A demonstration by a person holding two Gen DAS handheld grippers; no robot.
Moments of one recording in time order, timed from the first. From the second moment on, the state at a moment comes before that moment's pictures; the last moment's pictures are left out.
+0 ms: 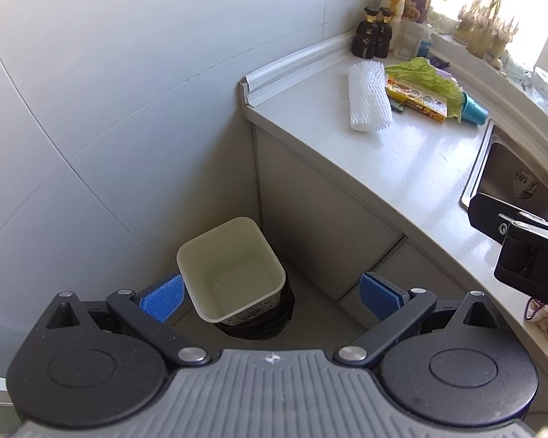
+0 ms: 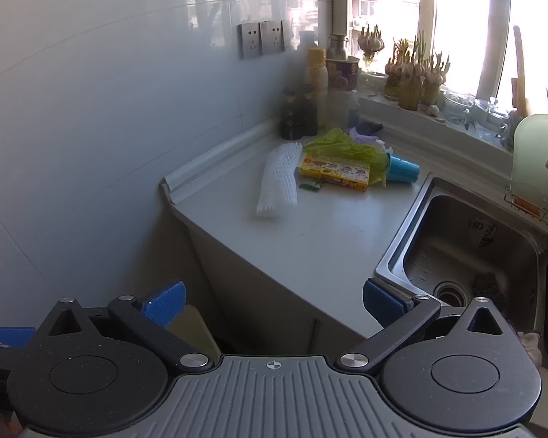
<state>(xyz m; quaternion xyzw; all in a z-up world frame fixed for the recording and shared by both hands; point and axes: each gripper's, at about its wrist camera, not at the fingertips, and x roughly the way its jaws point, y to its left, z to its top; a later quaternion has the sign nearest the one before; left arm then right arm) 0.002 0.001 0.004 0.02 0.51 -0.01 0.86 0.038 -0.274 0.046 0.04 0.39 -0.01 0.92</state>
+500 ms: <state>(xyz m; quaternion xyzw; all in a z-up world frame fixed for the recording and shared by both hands) -0.001 0.010 0.009 0.02 0.50 -0.02 0.86 0.036 -0.263 0.047 0.05 0.39 -0.02 0.92</state>
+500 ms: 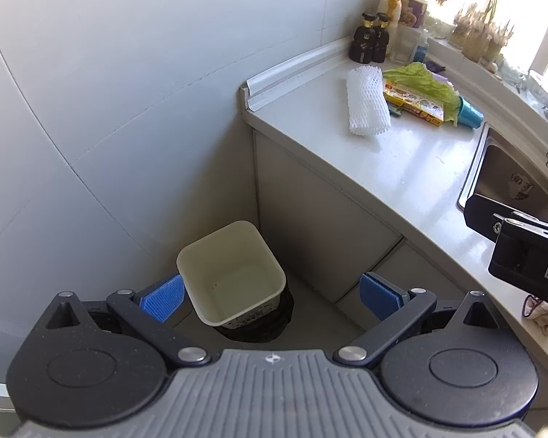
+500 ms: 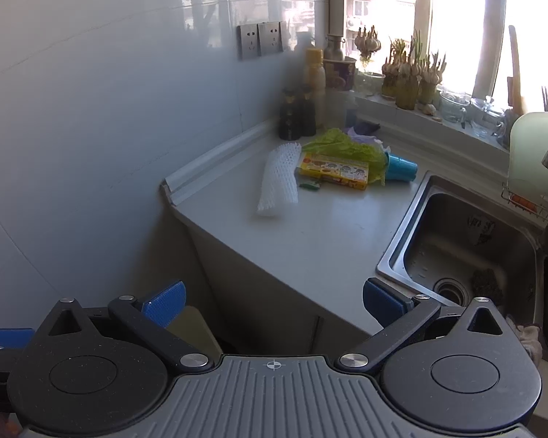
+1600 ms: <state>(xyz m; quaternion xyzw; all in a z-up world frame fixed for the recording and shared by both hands) 0.124 -0.049 -0.046 0.00 0.49 -0.03 0.87 0.183 -0.355 -0.023 0.08 0.39 0.05 0.92</state>
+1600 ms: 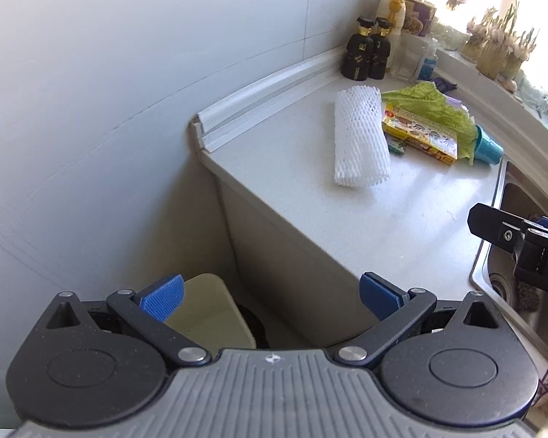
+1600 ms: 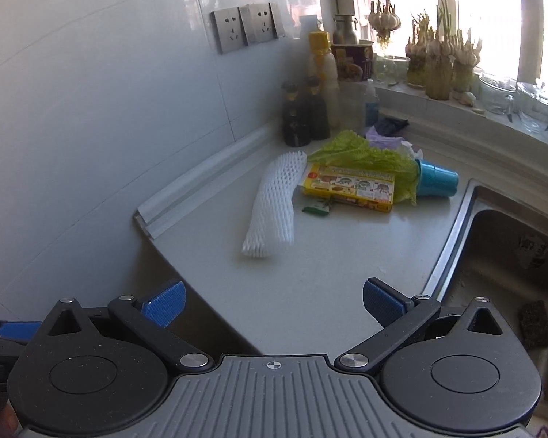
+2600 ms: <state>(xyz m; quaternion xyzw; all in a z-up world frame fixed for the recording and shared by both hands) 0.308 -0.128 -0.142 -0.08 0.45 -0.15 0.88 0.443 -0.451 -0.179 -0.23 0.41 0.31 0.83</state>
